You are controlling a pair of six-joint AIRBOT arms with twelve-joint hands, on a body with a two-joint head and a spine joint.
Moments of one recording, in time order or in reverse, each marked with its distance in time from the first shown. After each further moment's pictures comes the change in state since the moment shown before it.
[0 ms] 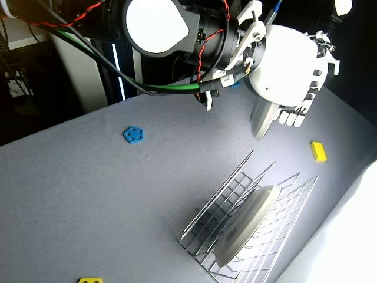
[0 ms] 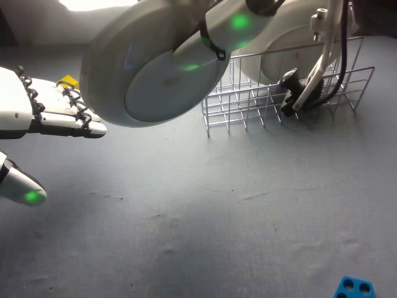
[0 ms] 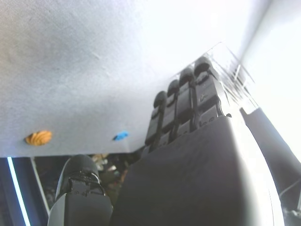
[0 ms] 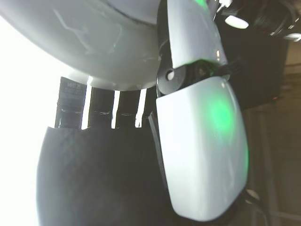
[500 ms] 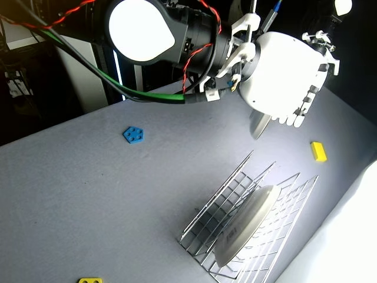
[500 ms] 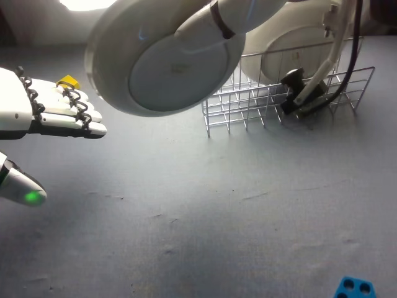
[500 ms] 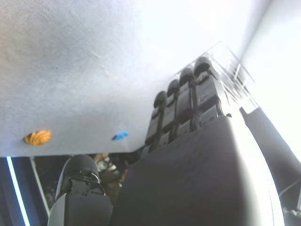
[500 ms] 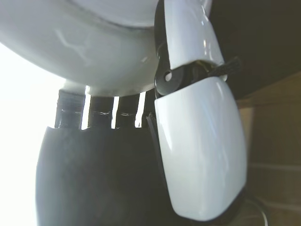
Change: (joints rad) left arm 0.000 0.001 -0.004 0.000 0.000 -0.002; right arm 0.004 0.031 0.000 0.266 -0.067 0.000
